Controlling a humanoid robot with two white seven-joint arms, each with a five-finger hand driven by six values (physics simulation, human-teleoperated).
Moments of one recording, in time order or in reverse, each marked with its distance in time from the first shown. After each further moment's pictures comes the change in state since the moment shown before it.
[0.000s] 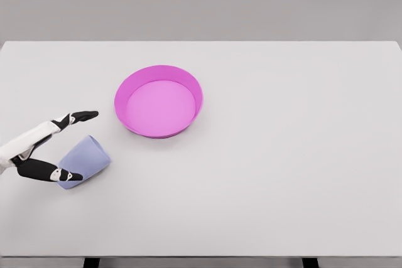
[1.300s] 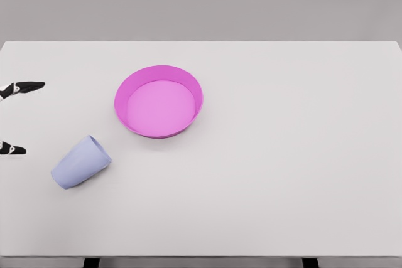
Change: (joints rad) left arm -0.019 0.310 0.032 0.000 0.099 0.044 0.050; right arm 0.000 0.000 0.000 0.000 0.000 0.000 0.000
